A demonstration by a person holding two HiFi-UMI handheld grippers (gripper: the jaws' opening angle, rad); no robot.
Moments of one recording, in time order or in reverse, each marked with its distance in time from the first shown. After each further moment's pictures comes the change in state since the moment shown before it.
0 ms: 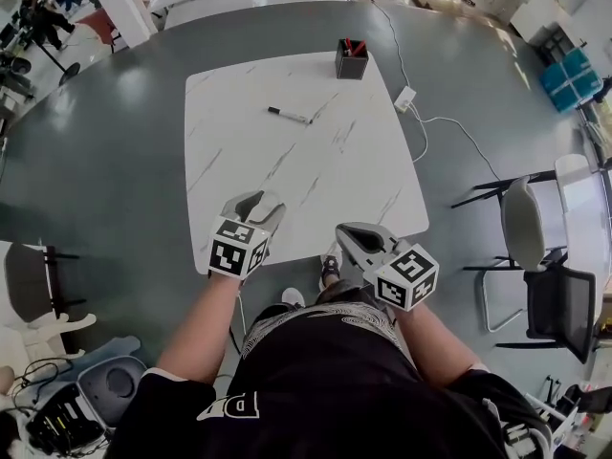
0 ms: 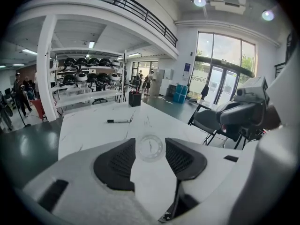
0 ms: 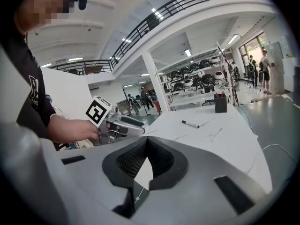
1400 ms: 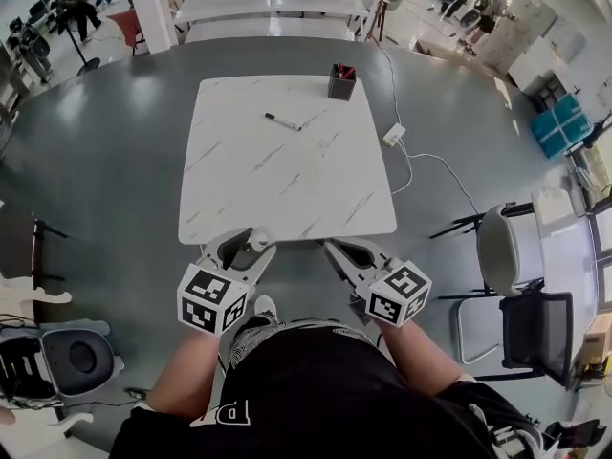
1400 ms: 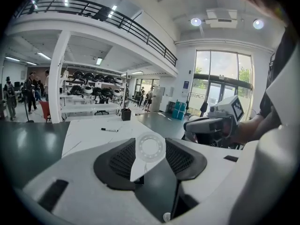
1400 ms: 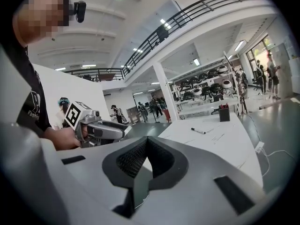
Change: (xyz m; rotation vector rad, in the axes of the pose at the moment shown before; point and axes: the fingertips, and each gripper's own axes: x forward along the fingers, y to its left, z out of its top) left arm -0.149 -0.158 0.002 -0.048 -0.219 0.031; right arm -0.114 0.073 0.001 -0.054 -0.105 0.108
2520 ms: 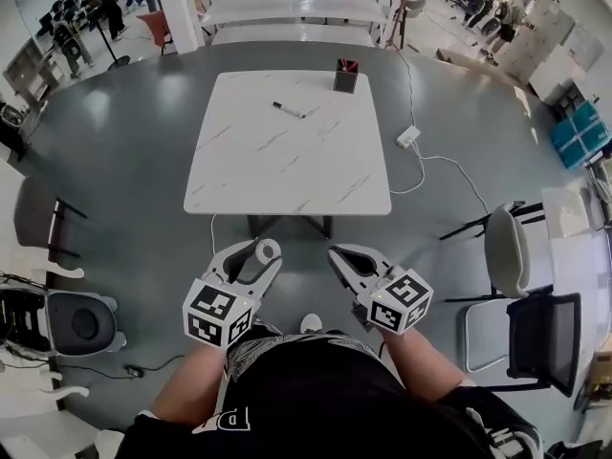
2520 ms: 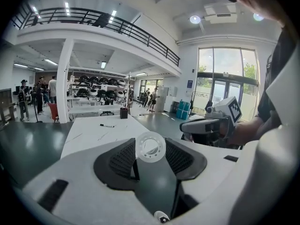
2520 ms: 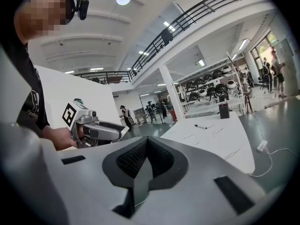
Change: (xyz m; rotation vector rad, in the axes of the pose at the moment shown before) left arm -0.044 -0.131 -0.033 -0.002 -0.012 0.095; right arm -0.111 0.039 -0.040 -0.009 -0.020 0.087
